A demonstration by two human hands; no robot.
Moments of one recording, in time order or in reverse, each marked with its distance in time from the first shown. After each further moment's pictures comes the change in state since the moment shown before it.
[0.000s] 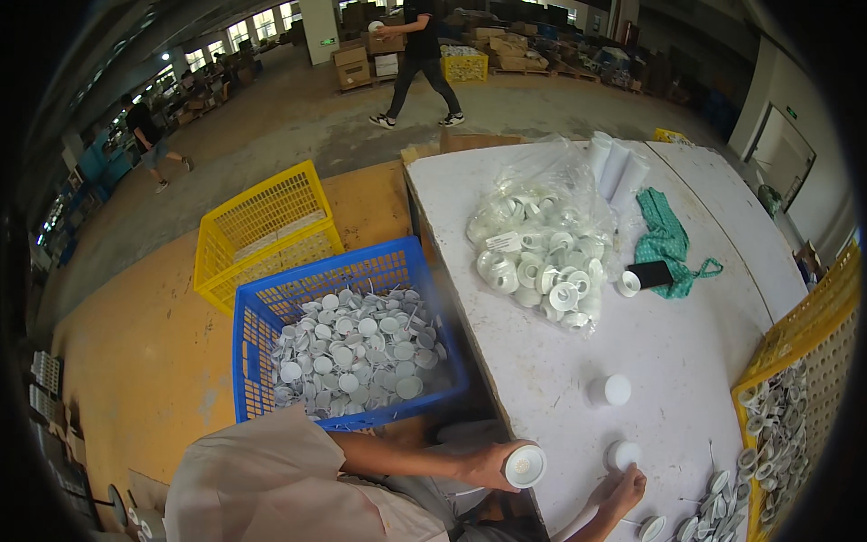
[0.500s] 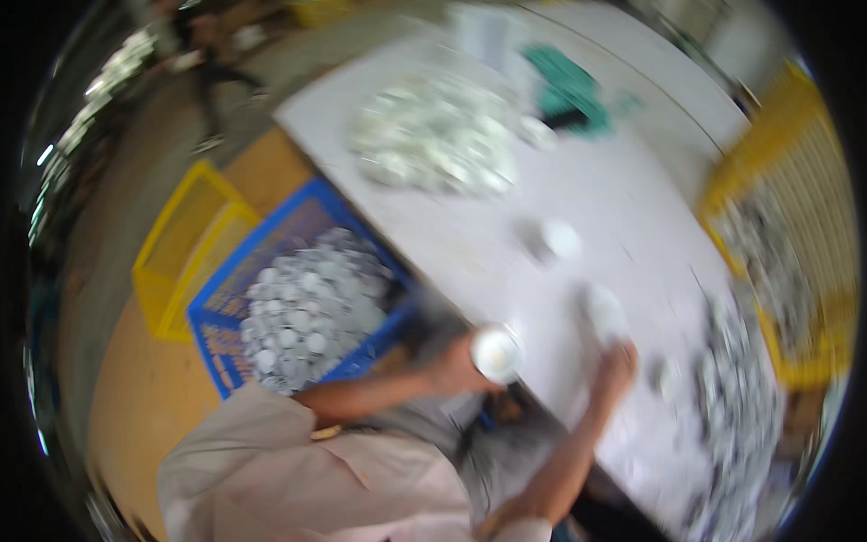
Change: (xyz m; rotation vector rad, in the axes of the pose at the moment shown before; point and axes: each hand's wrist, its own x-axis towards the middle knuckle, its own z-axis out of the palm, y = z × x) left_hand 0.009 0.003 0.004 -0.018 0.052 -0.027; right_hand -0.045 0.007 -0.009 0.296 0.087 -0.055
